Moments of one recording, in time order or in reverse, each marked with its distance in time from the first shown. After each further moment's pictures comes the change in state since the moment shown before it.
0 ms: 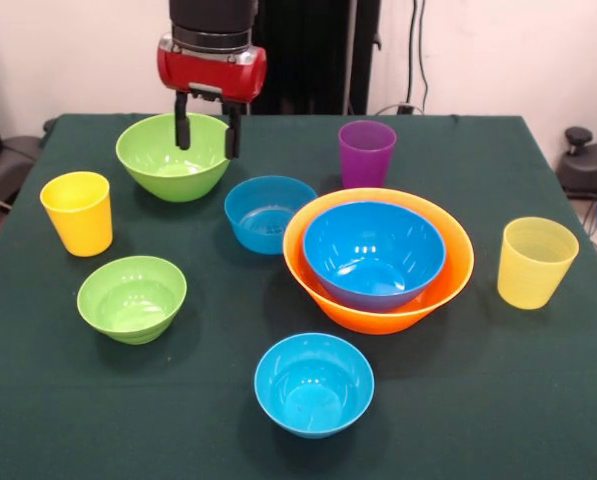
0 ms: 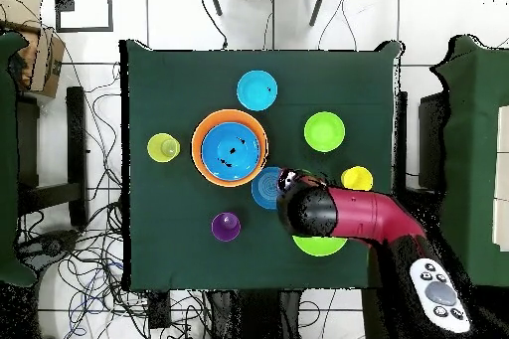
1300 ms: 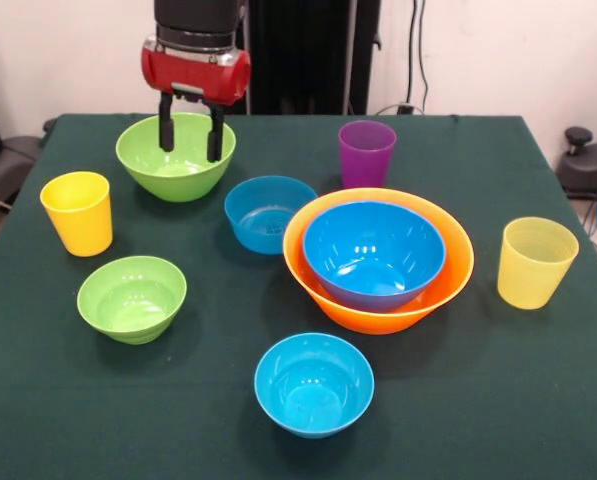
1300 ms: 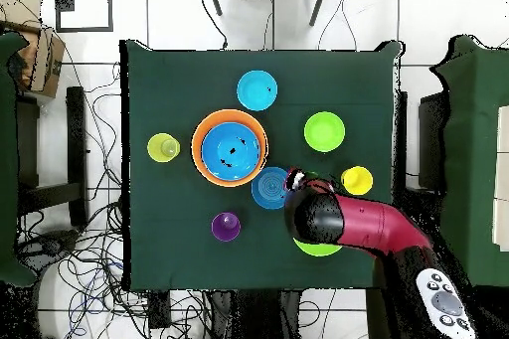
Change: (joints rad) arm 0.001 0.002 -0.045 0.017 0.039 -0.103 0.000
